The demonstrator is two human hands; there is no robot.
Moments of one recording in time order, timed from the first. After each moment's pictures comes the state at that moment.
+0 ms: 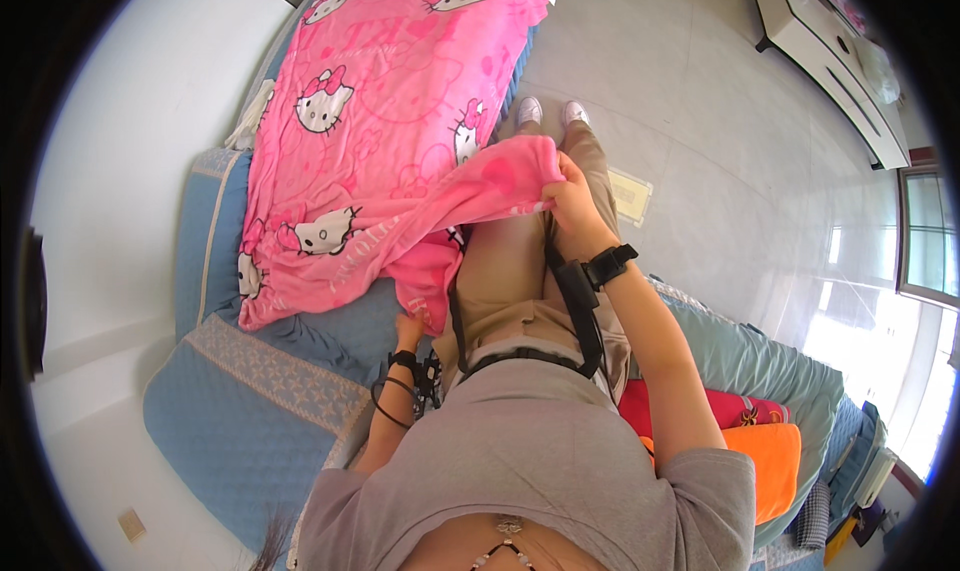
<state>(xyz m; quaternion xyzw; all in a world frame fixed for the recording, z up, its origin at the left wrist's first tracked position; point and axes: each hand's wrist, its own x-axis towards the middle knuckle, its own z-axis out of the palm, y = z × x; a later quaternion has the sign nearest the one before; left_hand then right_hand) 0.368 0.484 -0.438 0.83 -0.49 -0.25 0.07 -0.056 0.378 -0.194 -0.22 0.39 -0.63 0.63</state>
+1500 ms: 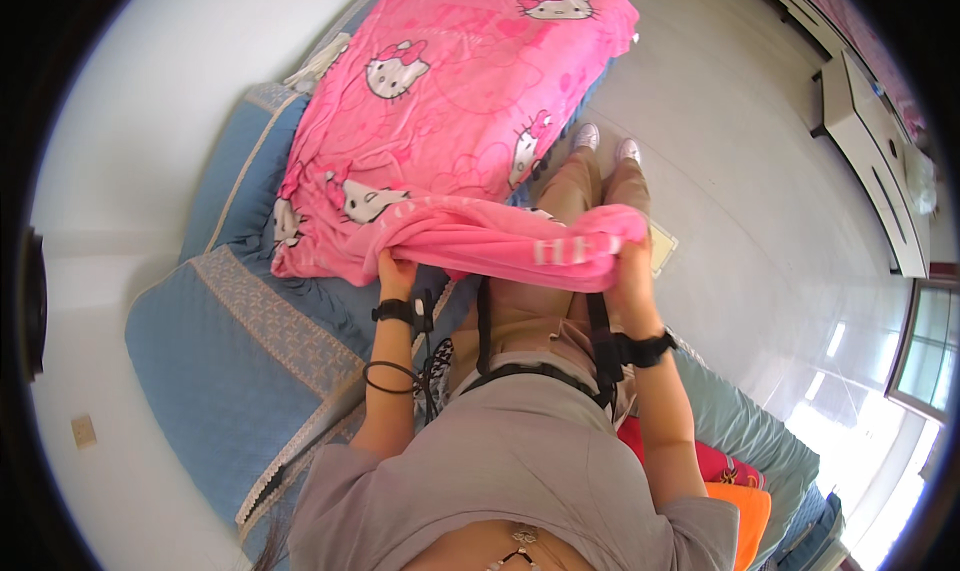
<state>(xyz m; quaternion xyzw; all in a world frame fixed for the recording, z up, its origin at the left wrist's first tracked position) 0.332 0.368 -0.336 0.48 0.08 -0.57 0.65 -0.051 0.436 -0.173 -0.26 0.43 -0.66 0.56</state>
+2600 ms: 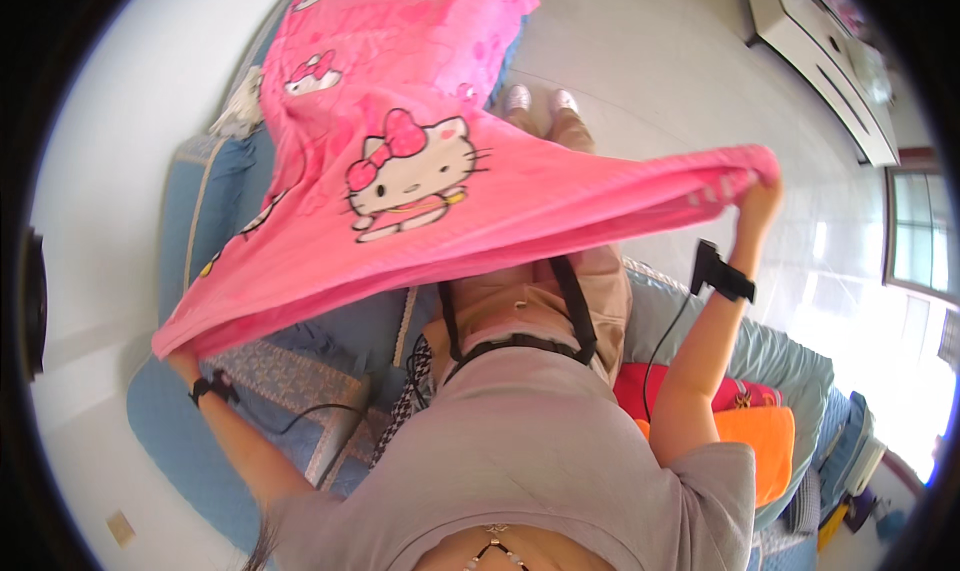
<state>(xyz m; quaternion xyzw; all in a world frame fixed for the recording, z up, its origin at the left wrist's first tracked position) 0.780 0.377 -0.119 0.66 -0.69 0.17 0.25 -0.258 0.474 -0.131 -0.34 0.67 -0.66 0.07</state>
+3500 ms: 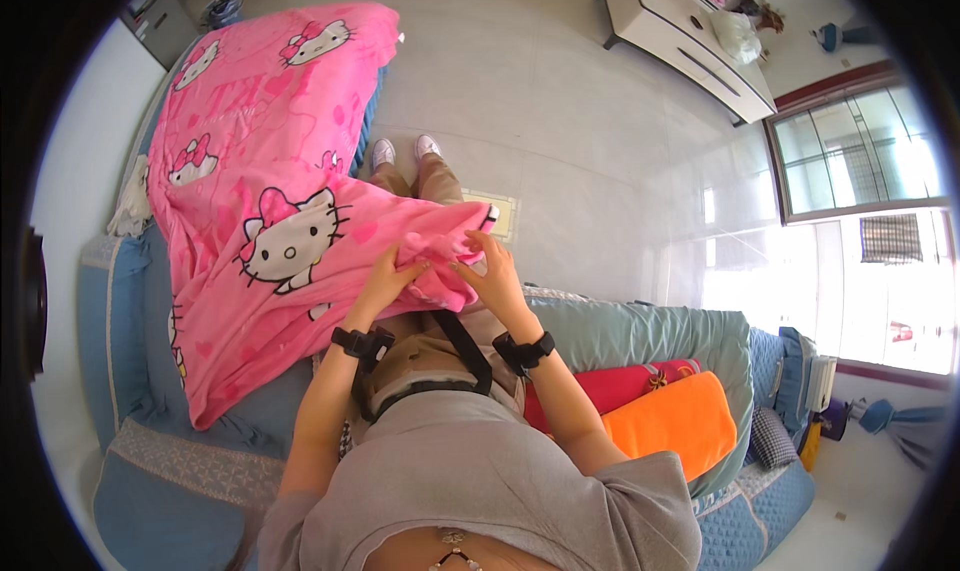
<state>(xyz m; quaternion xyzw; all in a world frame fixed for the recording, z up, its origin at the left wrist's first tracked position) 0.066 0.384 -0.239 0.29 -0.64 -0.67 0.24 -0.096 0.497 -0.178 -0.54 0.71 -0.41 0.17</state>
